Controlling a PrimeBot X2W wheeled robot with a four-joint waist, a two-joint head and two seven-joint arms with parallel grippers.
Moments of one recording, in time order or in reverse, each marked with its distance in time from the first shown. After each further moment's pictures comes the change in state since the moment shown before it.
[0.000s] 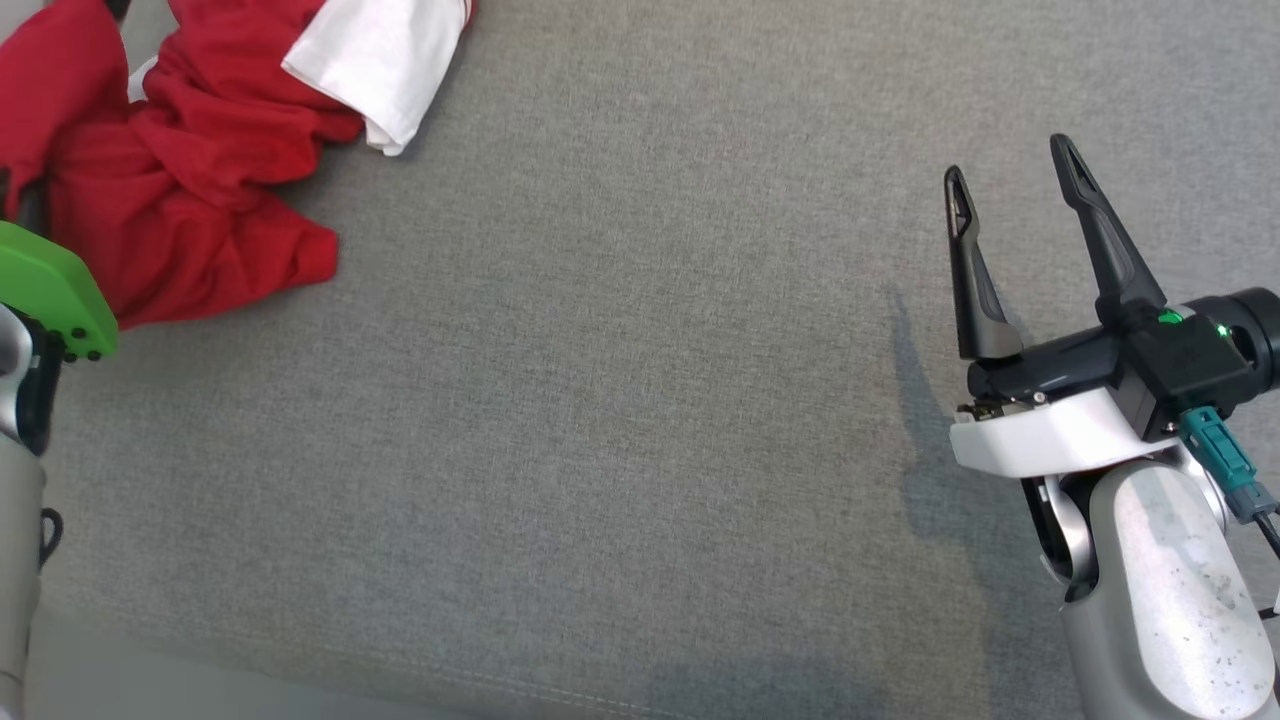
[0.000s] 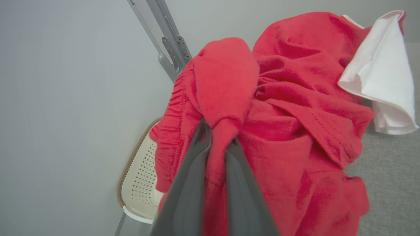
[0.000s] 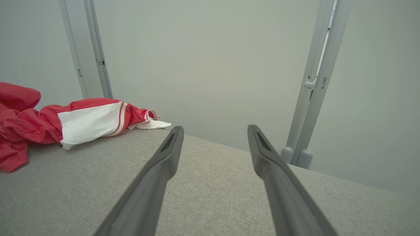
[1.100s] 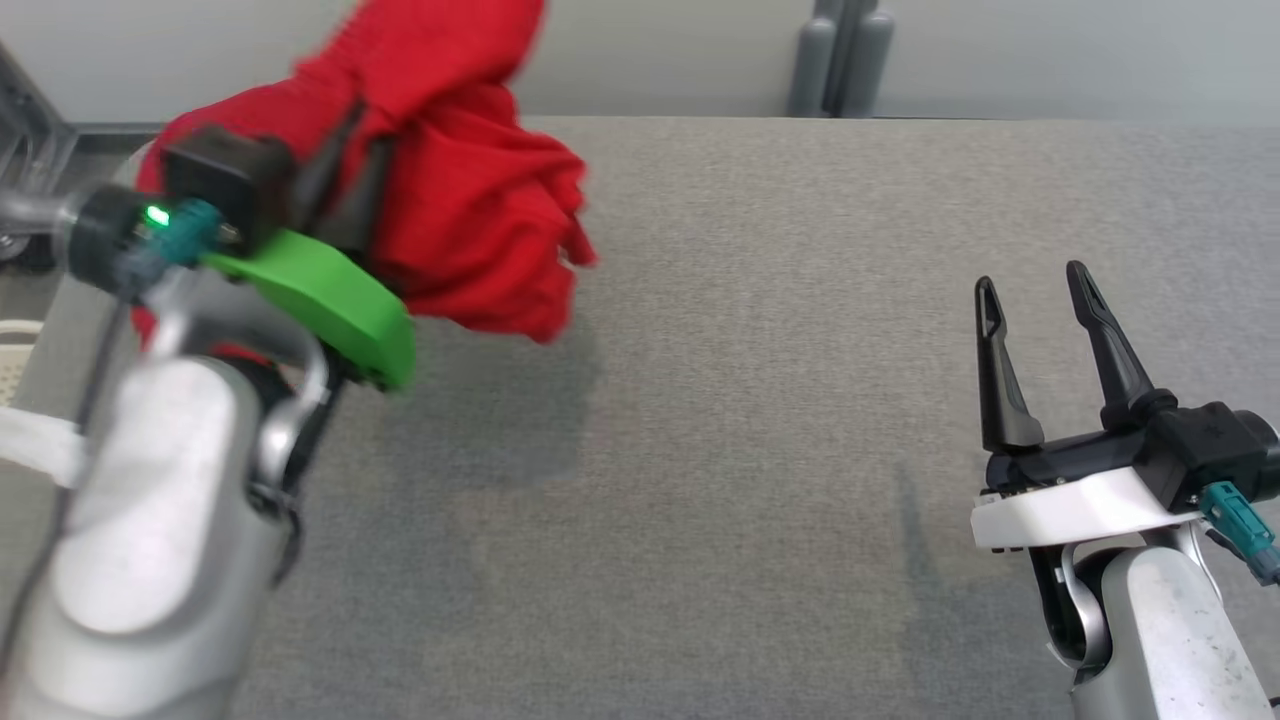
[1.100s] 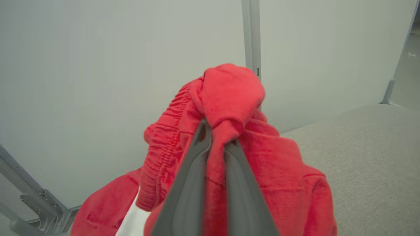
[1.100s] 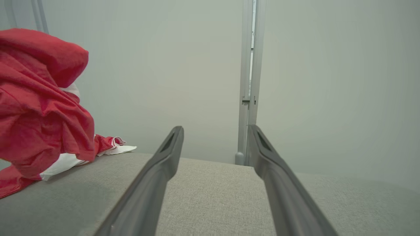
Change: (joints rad) left arm 0.216 -0.084 -0.186 -0.824 -0.025 0.051 0.222; right arm 0.139 0.003 -0.052 0.084 0.138 0.000 -0.050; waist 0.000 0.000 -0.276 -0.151
